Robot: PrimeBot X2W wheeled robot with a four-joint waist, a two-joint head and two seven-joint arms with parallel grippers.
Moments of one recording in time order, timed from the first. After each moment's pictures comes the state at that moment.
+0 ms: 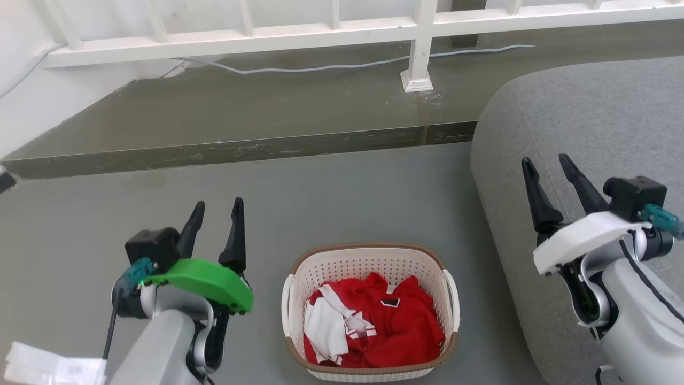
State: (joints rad) left arm -0.31 0.11 -0.44 0.39 -0.64 0.05 -0.25; right arm -0.29 -0.35 0.45 0.34 0.61 -0.06 -0.25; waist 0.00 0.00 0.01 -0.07
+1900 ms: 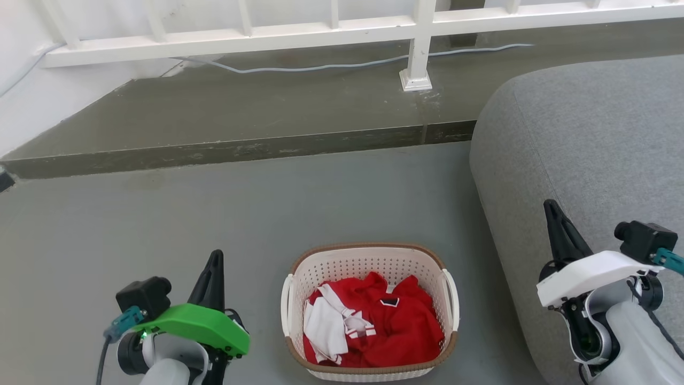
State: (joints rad) left arm -0.12 0.06 -0.32 0.32 -0.68 0.02 -0.20; right arm -0.12 -0.23 0.26 0.30 0.65 0.00 -0.20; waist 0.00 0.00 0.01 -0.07
